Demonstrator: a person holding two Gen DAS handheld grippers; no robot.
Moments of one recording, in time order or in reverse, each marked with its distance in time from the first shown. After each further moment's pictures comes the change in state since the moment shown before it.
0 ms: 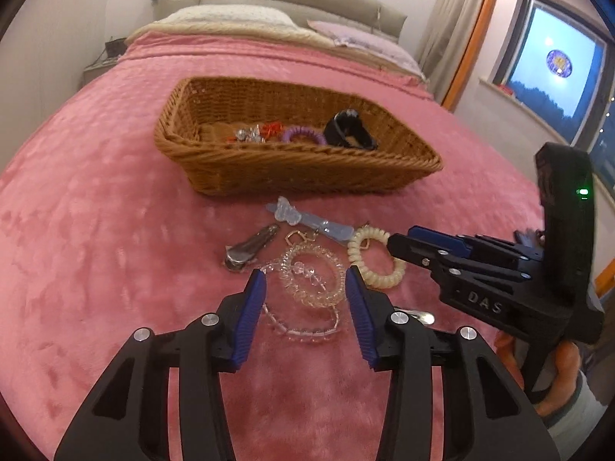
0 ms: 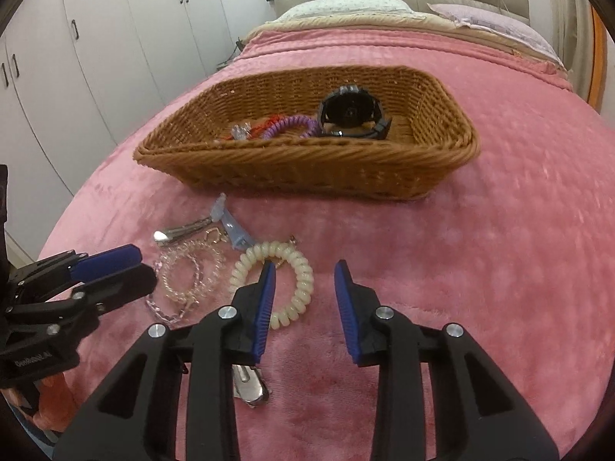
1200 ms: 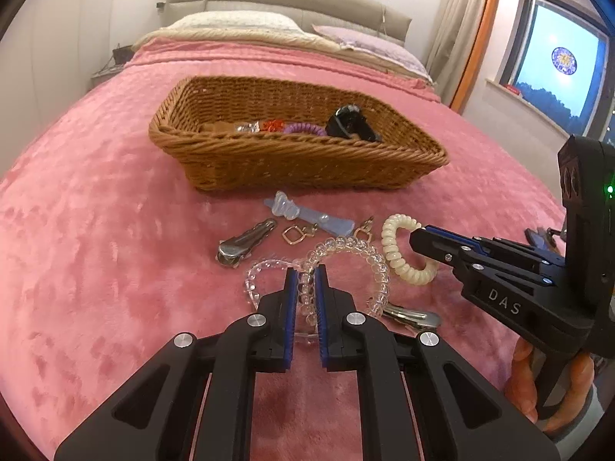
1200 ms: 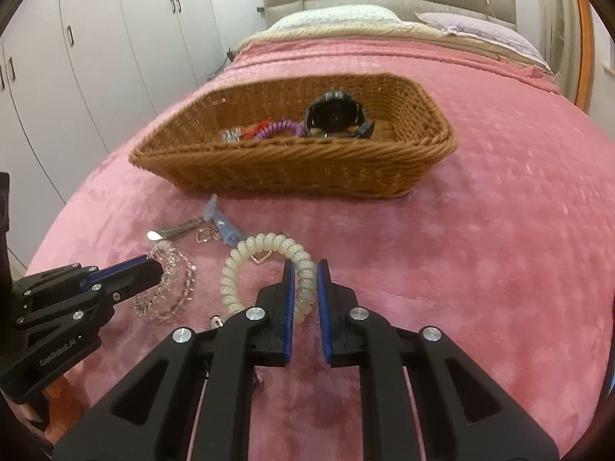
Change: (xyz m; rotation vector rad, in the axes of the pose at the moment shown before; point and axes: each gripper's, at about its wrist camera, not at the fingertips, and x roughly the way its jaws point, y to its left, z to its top) left arm -0.004 -0.011 -0.012 0.004 -0.054 0.031; right arm -0.018 -0.001 -0.010 0.015 -0.070 -0.026
